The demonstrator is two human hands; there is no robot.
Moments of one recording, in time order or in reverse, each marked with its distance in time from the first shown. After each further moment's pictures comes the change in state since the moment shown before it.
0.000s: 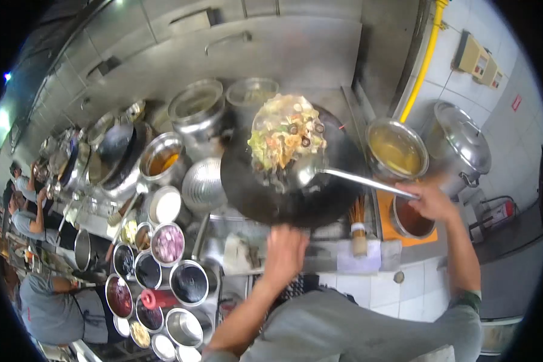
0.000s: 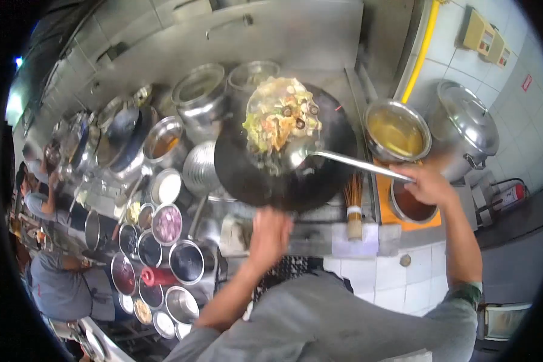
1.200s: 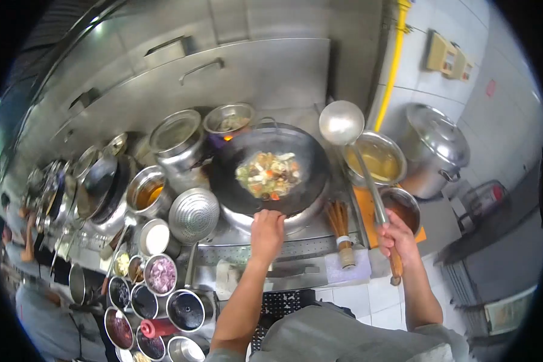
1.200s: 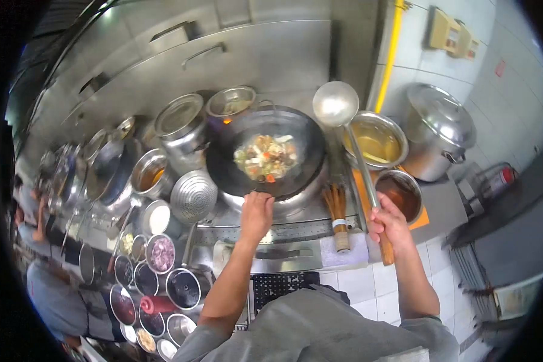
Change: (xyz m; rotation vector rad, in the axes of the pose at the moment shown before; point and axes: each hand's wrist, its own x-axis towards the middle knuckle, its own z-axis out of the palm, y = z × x) left_hand 0.078 -0.058 0.049 -0.070 0.121 -0.037; right_hand -0.044 -0.063 0.089 1.767 0.356 0.298
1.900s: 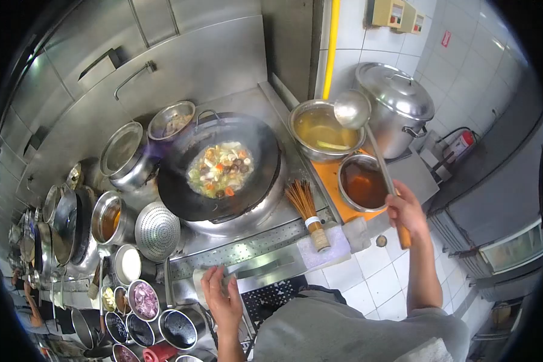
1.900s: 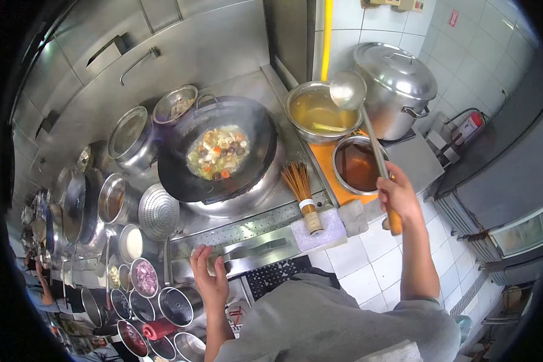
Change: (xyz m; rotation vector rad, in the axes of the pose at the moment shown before) left_hand -0.107 0.044 -0.093 -0.097 -0.036 -0.226; right_hand -0.034 -0.031 -0.062 -0.327 0.491 -0.113
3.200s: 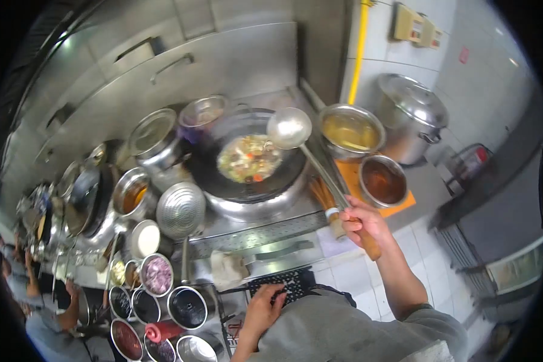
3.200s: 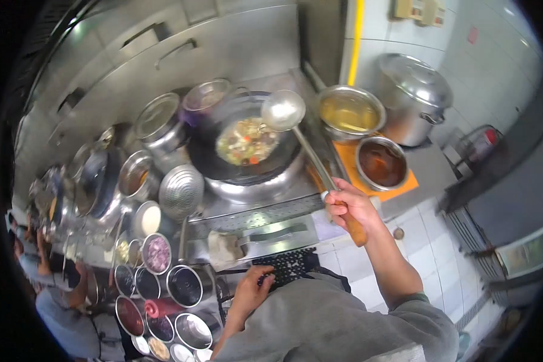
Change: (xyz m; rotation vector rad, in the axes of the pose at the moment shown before) left_hand -0.090 -0.013 -0.012 -0.213 -0.443 -0.038; right_hand -0.059 0.027 0.119 0.441 -0.450 0.291
